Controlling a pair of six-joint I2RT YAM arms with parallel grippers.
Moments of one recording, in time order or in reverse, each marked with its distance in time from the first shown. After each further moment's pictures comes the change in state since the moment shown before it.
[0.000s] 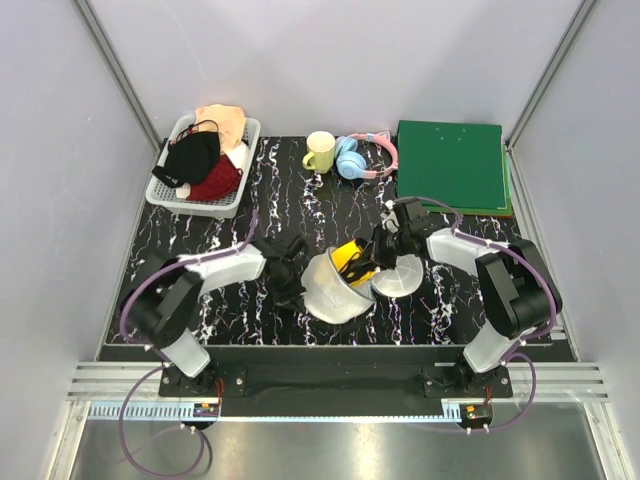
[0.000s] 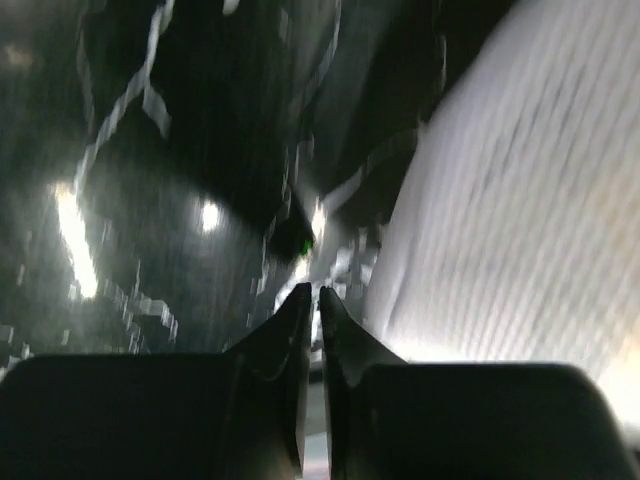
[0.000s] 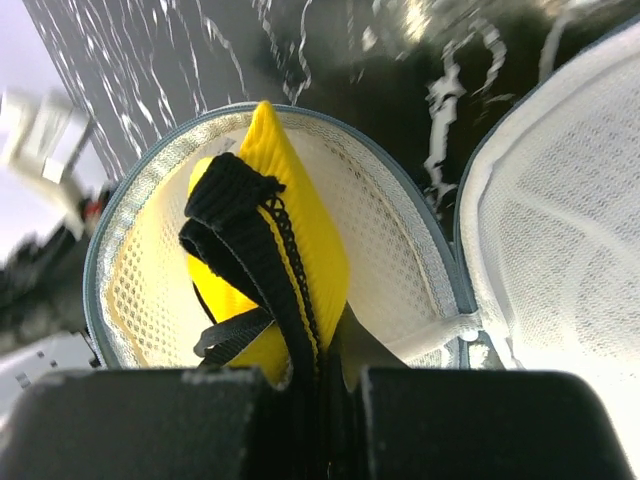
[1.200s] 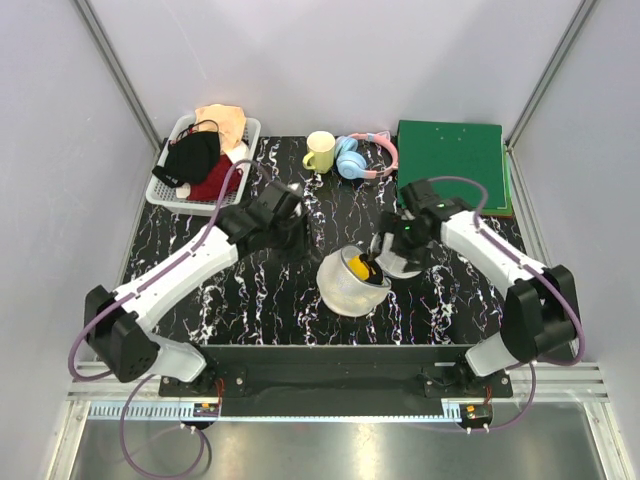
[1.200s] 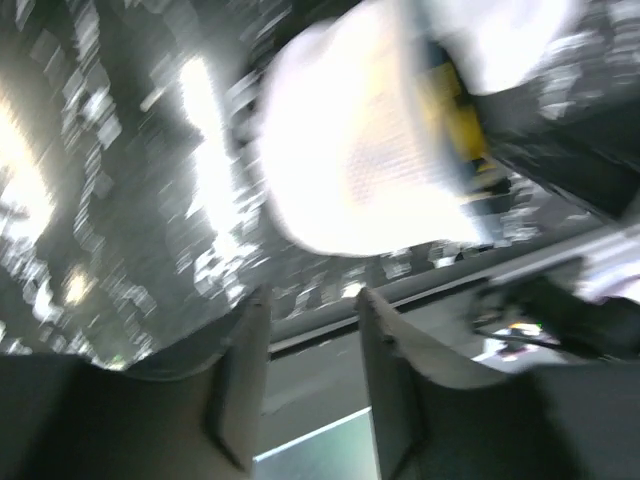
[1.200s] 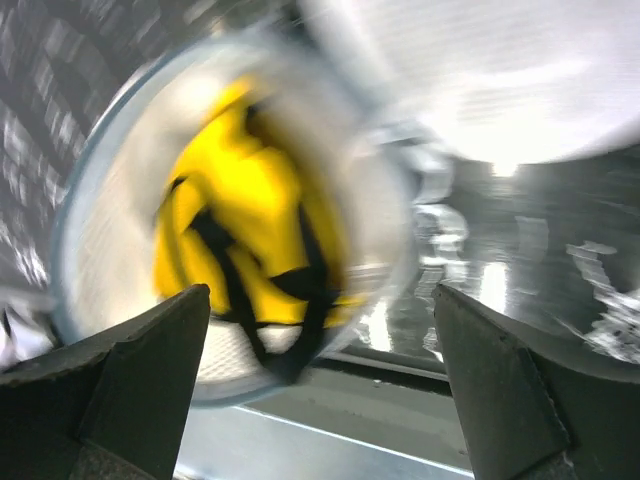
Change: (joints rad) left arm -0.027 -0.190 0.367 -0.208 -0.108 0.229; right arm 0.070 -0.146 0.263 -0.633 0.410 -0.091
